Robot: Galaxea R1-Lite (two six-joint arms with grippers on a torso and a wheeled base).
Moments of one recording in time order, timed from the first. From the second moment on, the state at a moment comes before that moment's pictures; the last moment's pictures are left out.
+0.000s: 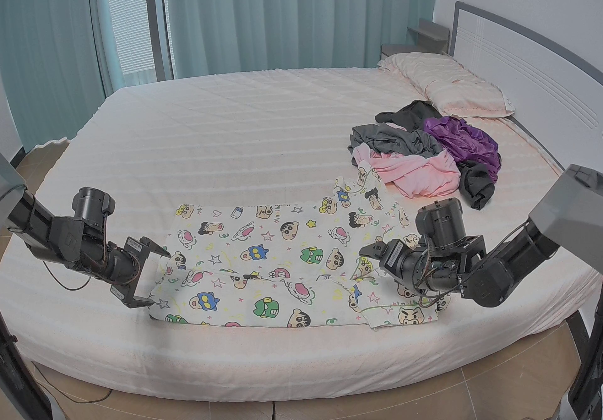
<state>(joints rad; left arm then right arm) 0.06 1.96 -0.88 -0.09 -0.35 -1.16 0.50 2.13 -0.88 -0.60 -0.03 0.95</state>
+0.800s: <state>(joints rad) 0.06 1.92 -0.88 -0.09 -0.38 -1.16 0.30 1.94 -0.54 -0.75 0.02 0.81</state>
